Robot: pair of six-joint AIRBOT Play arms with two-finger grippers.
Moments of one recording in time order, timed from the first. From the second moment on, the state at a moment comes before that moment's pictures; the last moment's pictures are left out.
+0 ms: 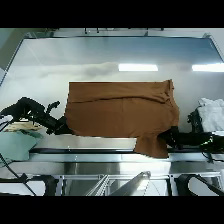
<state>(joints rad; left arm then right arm) 0.22 -1.60 0.87 -2.12 1.37 1.97 -0.47 -1.17 0.30 -0.56 1.15 1.02</state>
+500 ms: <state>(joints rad) 0.23 -1.60 0.87 -2.16 1.39 2.02 -0.47 -1.17 0.30 -0.56 1.19 1.02</state>
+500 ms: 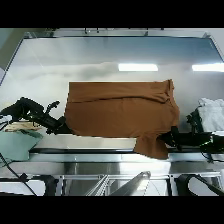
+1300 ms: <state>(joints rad) 0.36 -1.59 1.20 -2.18 1.66 2.00 -0.46 -1.09 0.61 -0.46 1.12 1.05</state>
